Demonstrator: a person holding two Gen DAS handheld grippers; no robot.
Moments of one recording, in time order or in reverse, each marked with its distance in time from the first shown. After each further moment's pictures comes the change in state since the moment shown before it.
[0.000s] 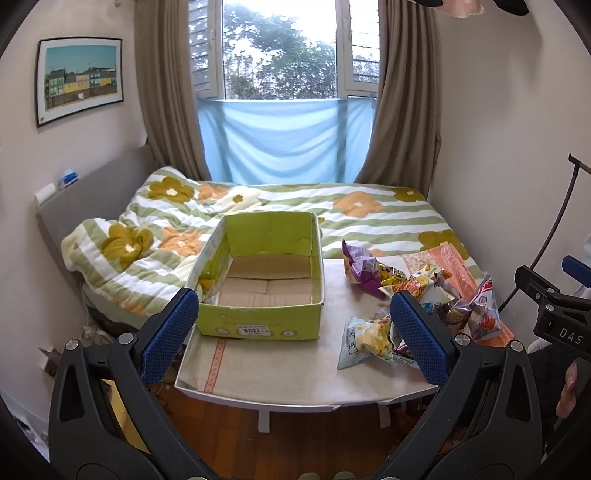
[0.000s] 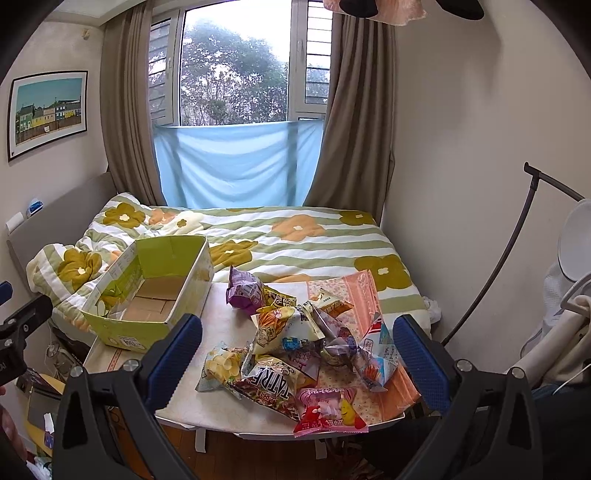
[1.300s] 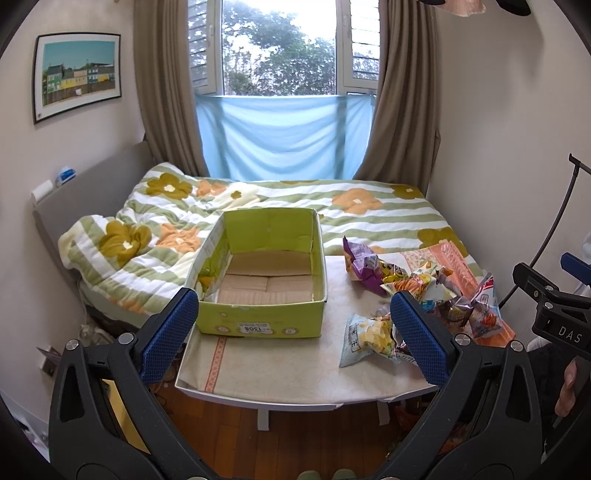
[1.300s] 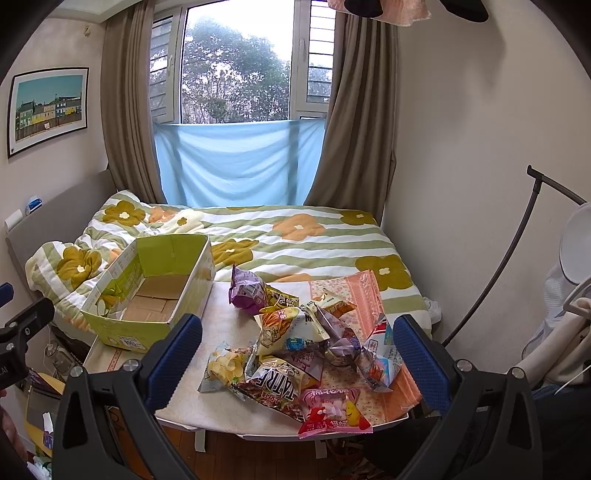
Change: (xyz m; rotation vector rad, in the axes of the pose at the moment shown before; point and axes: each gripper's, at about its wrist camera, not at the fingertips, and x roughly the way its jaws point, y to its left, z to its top) left arm 0.007 0.001 -0.003 0.002 0.015 -0.007; right arm 0.002 -0.001 -0.001 0.000 0.004 0.000
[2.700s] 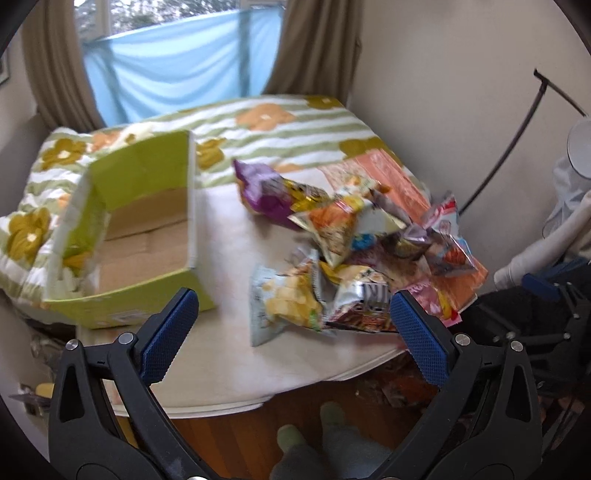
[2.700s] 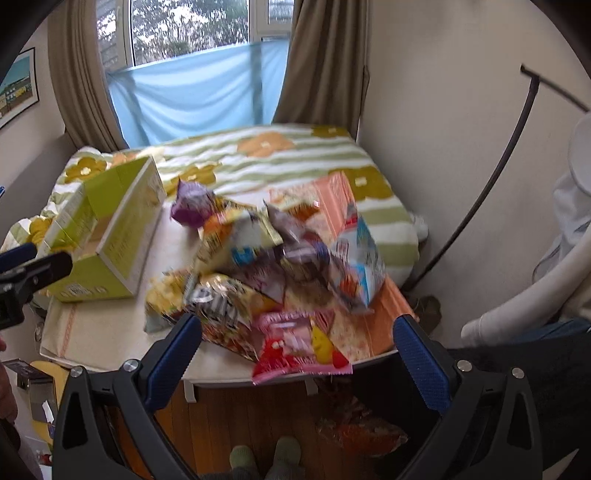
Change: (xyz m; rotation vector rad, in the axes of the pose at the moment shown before) left arm 0.161 -0.110 -0.029 0.185 0.356 -0.323; right arm 0.094 -0.059 -0.080 0.090 0.361 -0.060
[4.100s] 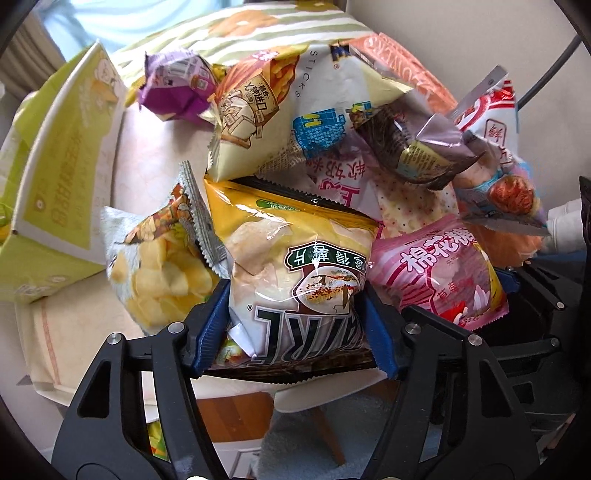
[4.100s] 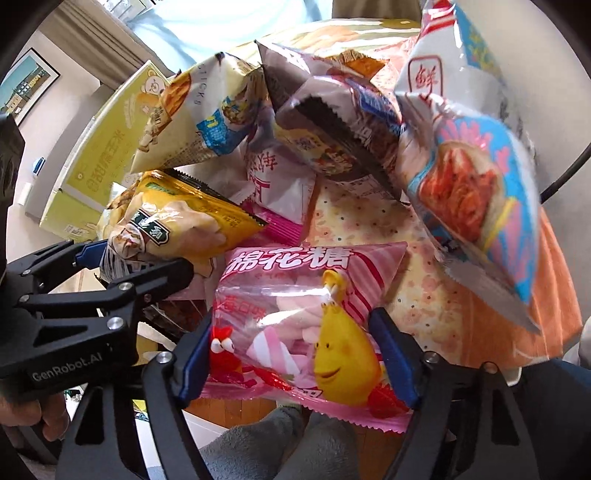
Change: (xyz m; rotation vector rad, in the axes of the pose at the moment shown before) left arm 0.155 -0.080 -0.026 0.013 0.330 0.040; right arm 0.146 -0.035 -0.009 -0.032 0.325 0.372
